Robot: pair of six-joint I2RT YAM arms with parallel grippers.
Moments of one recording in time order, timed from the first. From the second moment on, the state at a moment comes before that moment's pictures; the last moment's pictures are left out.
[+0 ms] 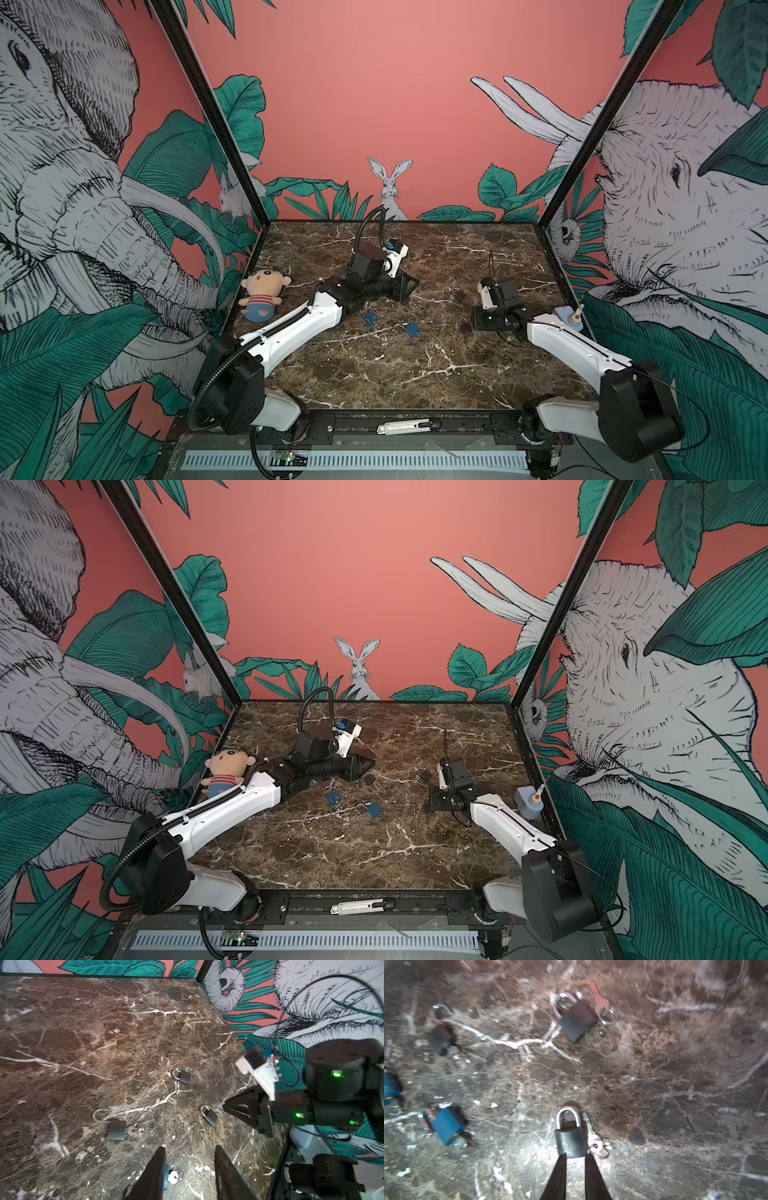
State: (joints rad) left arm -0.68 1.41 1.07 -0.20 0.32 -0.35; right arm 0.35 1.25 0.71 -0.48 -0.09 0.31
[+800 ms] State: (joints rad) left arm -0.34 1.22 0.83 -0.23 0.44 -0.51; right arm 0.88 1.60 1.01 -0.44 0.10 0.17
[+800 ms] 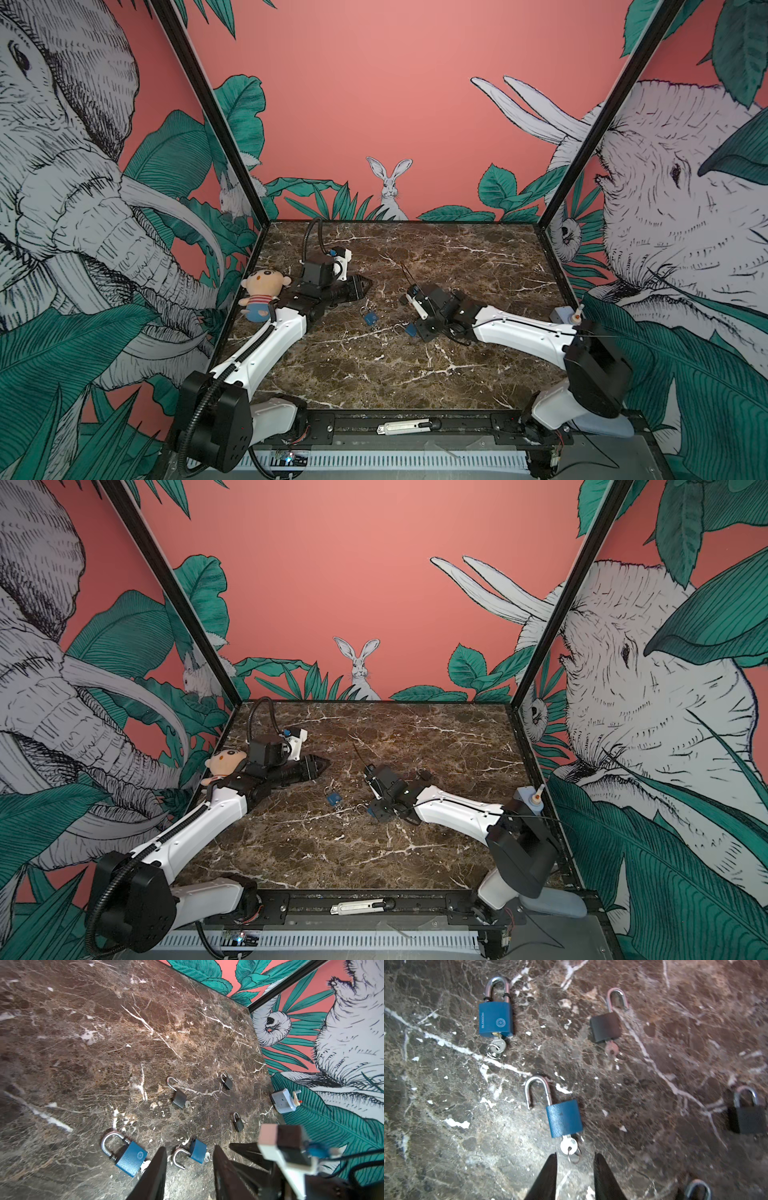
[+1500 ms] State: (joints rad) left arm -0.30 1.20 0.80 -0.25 0.46 -0.52; right arm 0.91 1.82 1.10 -0.43 0.10 0.12
